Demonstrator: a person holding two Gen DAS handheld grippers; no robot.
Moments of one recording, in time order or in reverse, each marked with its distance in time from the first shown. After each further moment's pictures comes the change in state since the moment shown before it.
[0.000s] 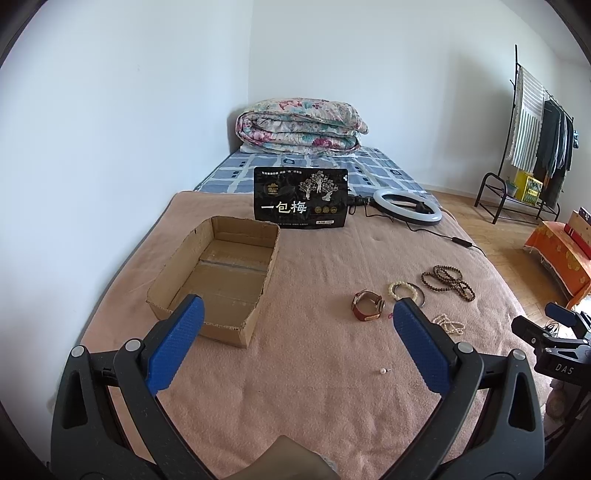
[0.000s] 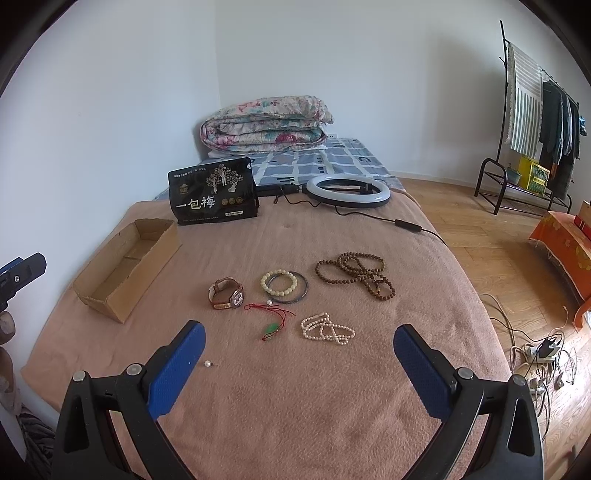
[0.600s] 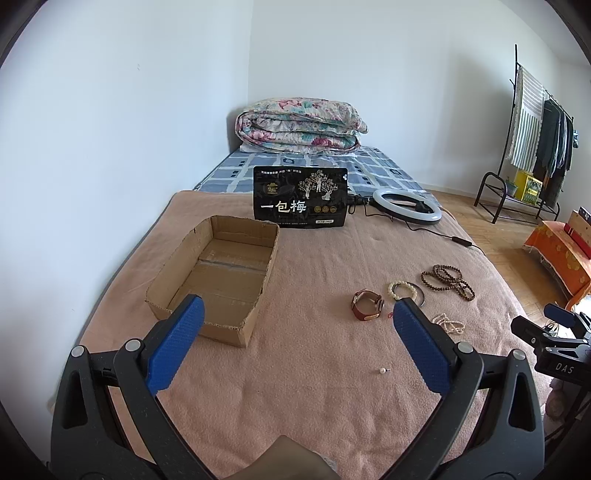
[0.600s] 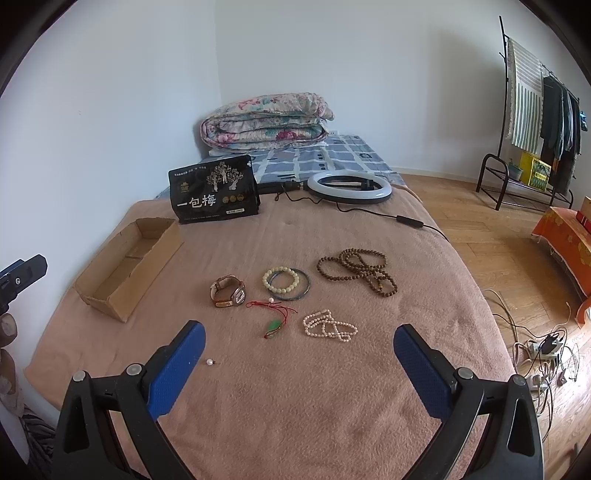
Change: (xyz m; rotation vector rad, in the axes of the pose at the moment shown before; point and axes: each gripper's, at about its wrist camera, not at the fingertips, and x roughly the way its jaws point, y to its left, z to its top) left arm 0.000 0.000 0.000 -0.004 0.000 0.000; right arm 0.001 -0.002 0.000 0.011 0.013 0.011
